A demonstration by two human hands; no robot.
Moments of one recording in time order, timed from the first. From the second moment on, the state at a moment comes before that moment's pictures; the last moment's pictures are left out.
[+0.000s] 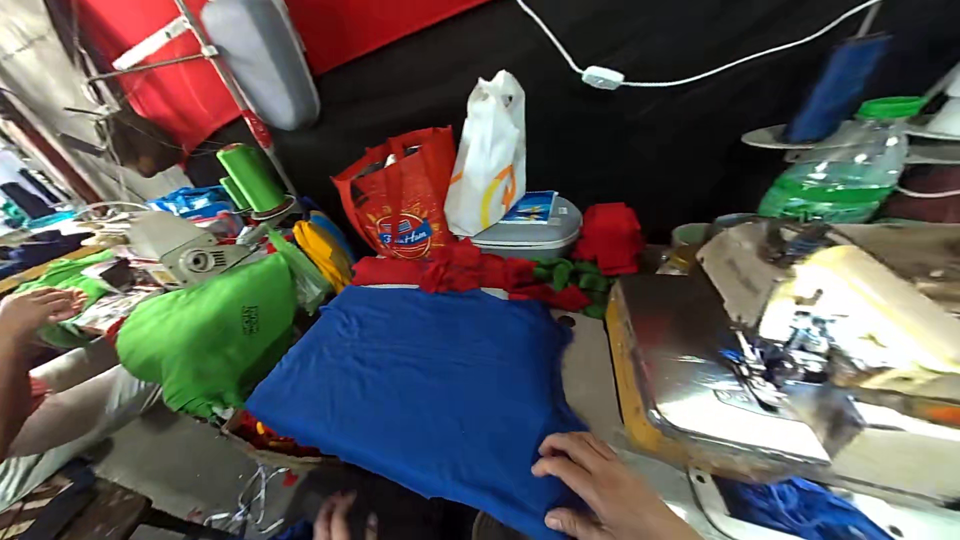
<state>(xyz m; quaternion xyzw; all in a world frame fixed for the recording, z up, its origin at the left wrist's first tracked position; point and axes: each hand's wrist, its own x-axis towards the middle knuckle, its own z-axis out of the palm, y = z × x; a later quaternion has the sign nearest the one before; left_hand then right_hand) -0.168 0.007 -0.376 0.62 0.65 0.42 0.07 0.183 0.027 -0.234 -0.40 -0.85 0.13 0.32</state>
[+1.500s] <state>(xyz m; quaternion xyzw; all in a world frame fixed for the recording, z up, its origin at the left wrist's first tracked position) -0.040 0.063 -0.221 0.69 0.46 0.48 0.28 0.171 0.049 -0.244 -0.49 -0.68 0.17 0.52</state>
